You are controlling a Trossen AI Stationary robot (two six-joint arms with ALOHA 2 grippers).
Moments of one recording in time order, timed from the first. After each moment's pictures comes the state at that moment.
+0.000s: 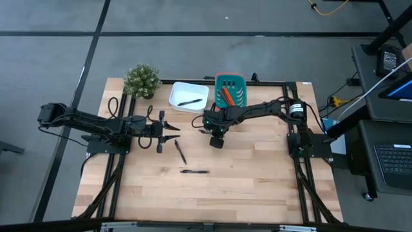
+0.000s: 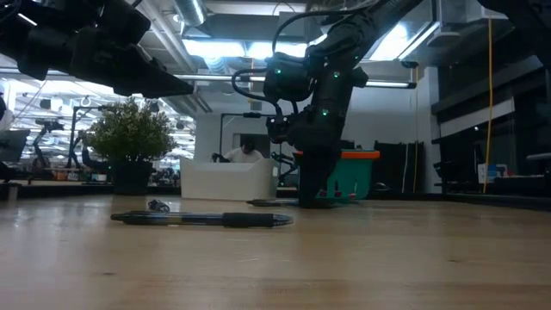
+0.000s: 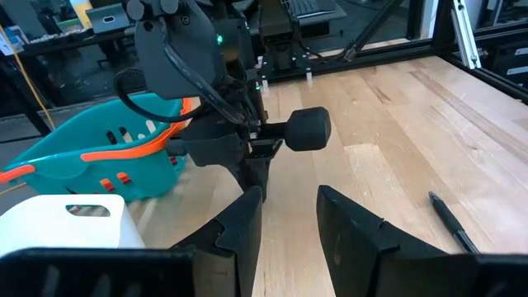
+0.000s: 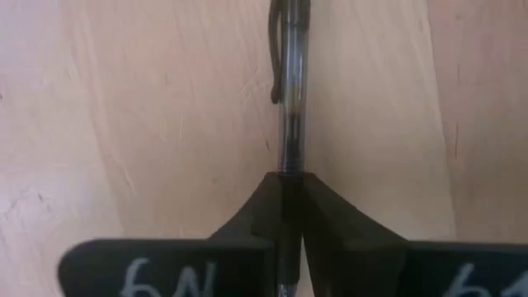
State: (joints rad) left arm -0.01 0.86 0.21 0.44 -0.09 0.16; right arm -0.13 2.06 1.38 -0.62 -0.07 0.10
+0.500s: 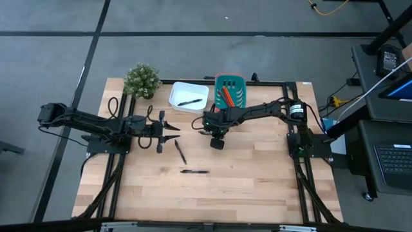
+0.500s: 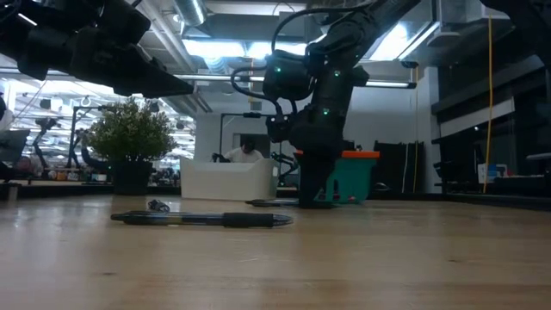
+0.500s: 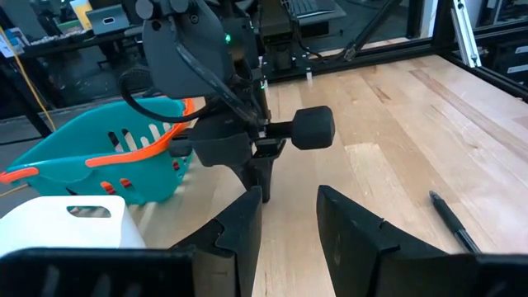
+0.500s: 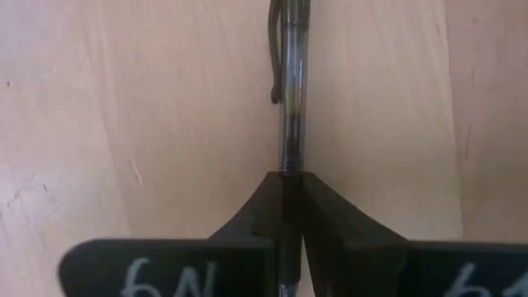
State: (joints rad) left arm -0.01 0.86 0.21 0.44 -0.09 0.17; right arm -0.11 2.06 1.38 -0.63 -0.07 0.07
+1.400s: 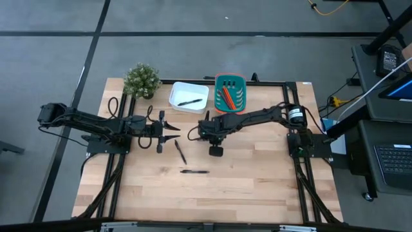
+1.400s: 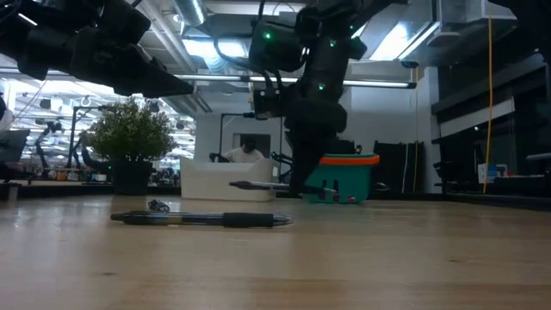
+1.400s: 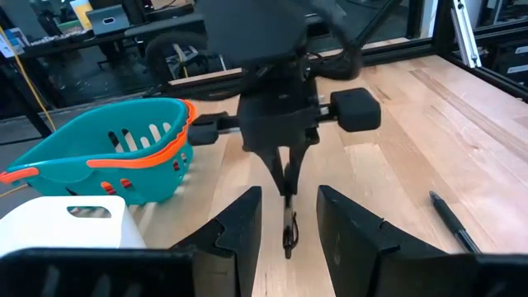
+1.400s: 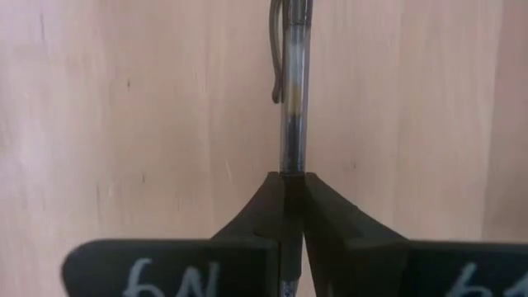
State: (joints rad) left arm -0.01 0.86 0.21 0.44 -0.09 0.17; right arm -0.01 2.07 1.50 -0.73 0.02 0.02
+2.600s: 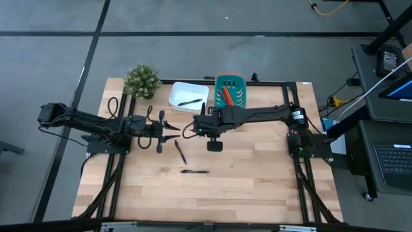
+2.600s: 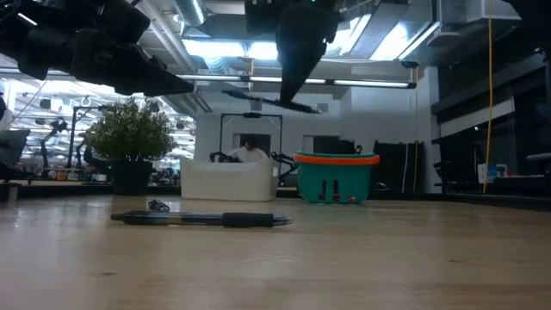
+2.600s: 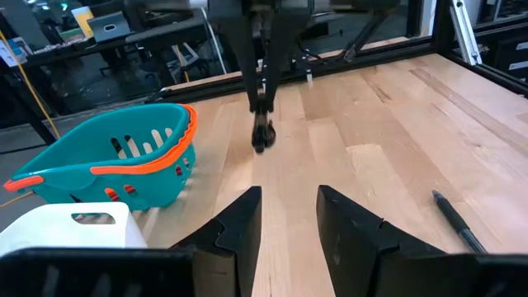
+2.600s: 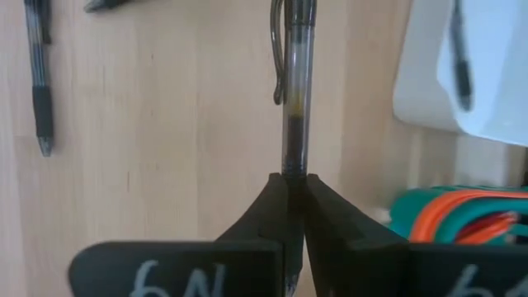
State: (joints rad) left arm -0.01 0.86 0.21 0.44 -0.09 0.19; right arm 0.04 2.07 1.95 -1.16 0.20 -0.03
